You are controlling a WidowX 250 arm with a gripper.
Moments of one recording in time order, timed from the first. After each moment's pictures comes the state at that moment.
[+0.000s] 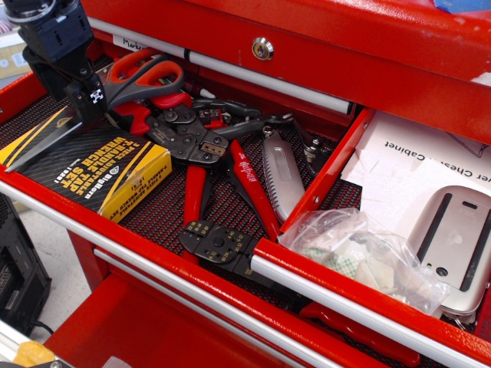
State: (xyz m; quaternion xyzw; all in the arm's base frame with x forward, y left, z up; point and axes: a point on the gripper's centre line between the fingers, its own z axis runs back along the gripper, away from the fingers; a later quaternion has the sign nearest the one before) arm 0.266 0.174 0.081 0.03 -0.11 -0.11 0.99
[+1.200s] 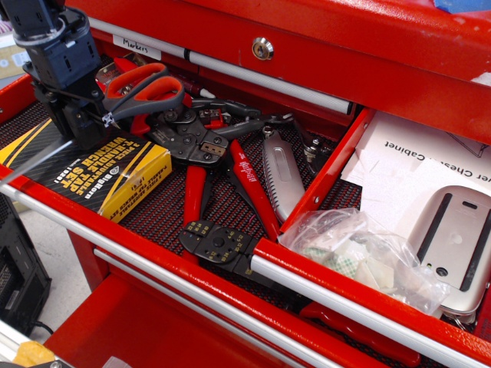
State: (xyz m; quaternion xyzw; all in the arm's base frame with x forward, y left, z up) arm 0.236 0.142 0.074 -0.03 -0.02 -0.06 1.00
